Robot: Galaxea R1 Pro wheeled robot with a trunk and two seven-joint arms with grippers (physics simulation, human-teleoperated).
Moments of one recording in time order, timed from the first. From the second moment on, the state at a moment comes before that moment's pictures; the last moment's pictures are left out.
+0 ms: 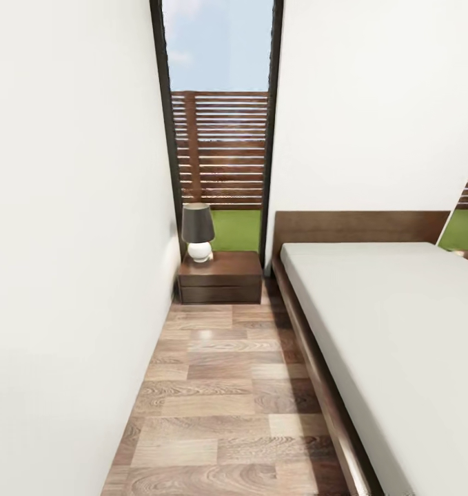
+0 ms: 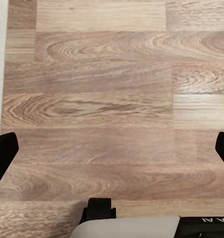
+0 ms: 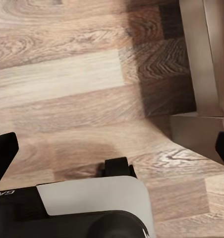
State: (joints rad) left arm -0.02 0.00 0.00 -0.50 0.01 -0.14 0.00; right arm 0.00 0.00 -0.16 -0.49 -0.01 -0.02 0.02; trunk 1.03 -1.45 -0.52
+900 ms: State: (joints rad) left arm -0.02 0.00 0.00 -0.50 0.01 -0.14 0.00; right arm 0.00 0.00 -0.16 -0.49 -0.01 -0.02 0.02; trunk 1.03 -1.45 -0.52
